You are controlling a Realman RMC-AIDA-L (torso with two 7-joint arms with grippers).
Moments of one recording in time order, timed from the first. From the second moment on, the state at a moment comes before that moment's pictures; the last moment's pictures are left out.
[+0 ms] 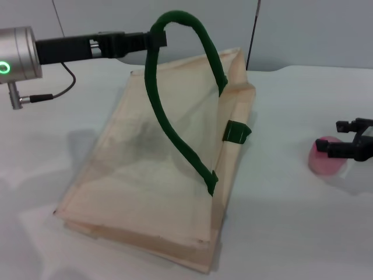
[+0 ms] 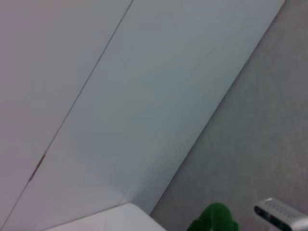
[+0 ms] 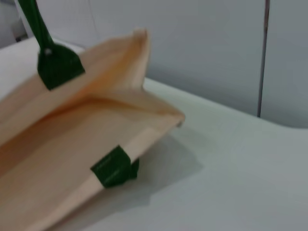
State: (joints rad) left arm -0.92 -1.89 2.86 -0.43 -0.49 1.79 -1.65; right arm 0.55 1.92 -0.97 -0.60 1.21 1.18 -1.58
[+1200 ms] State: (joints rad) left arm -0.91 -1.88 2.86 -0.43 -0.52 1.82 -1.65; right arm 0.58 1.97 -0.97 -0.66 1.01 1.17 -1.49
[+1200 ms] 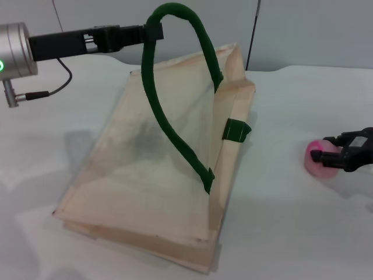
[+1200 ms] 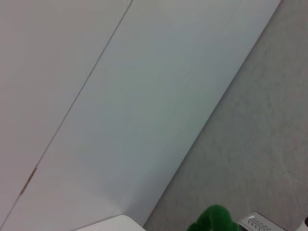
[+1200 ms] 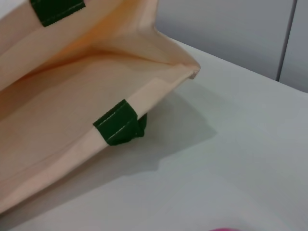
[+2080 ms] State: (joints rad) left arm -0.91 -1.88 2.86 -0.43 -0.52 1.82 -1.65; right arm 0.57 2.00 -0.96 -0.73 0.97 1.19 -1.49
